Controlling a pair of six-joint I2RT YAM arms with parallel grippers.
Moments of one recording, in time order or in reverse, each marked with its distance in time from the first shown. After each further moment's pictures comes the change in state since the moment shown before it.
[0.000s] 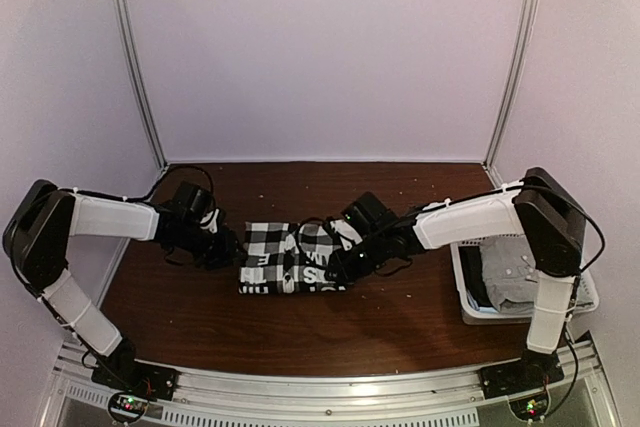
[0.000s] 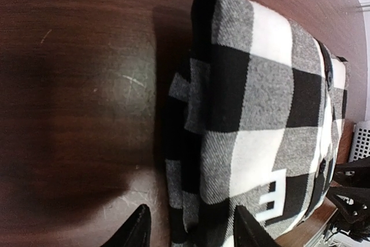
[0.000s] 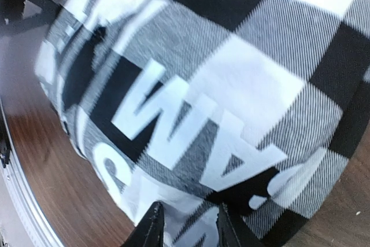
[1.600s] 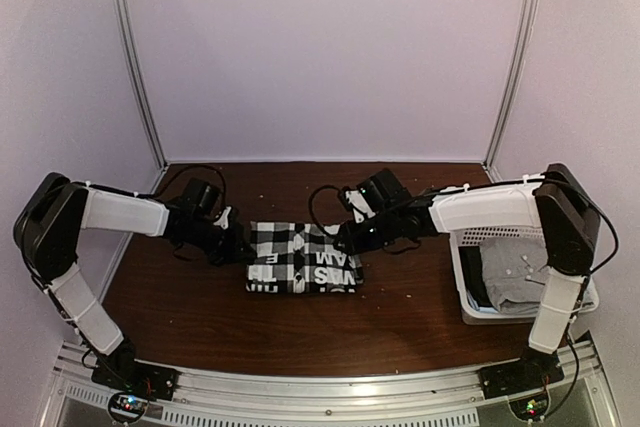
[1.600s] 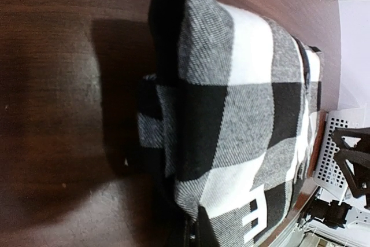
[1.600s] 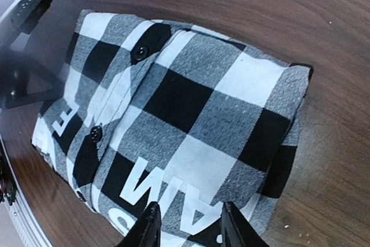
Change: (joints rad) left arm -0.029 0.123 0.070 0.076 0.149 -0.062; right arm -0.063 -0.074 -0.019 0.031 0.081 0.025
